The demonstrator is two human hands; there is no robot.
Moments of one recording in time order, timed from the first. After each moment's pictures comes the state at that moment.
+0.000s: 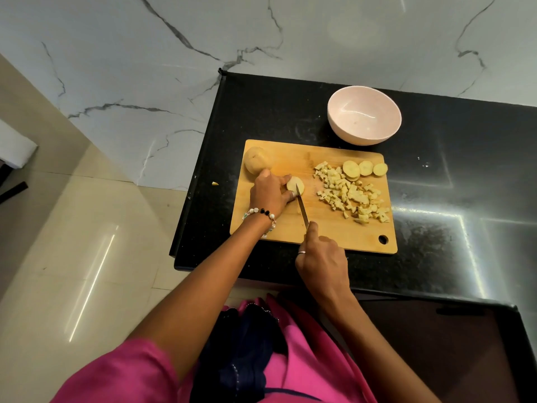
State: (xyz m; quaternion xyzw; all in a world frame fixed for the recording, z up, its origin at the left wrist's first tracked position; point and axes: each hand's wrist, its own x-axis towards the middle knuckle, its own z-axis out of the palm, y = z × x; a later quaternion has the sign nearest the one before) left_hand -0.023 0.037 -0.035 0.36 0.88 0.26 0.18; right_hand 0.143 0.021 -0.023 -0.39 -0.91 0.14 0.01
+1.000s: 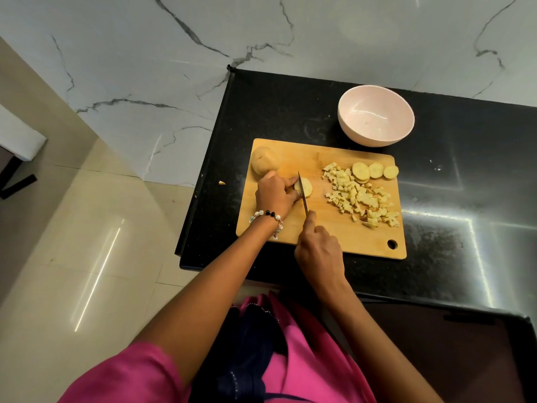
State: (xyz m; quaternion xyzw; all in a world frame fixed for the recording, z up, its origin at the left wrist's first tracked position) left_hand -0.024 0.037 -0.042 0.32 0.87 0.34 0.16; right_hand 0.117 0.030 -0.033 -0.36 -0.93 0.08 0.02
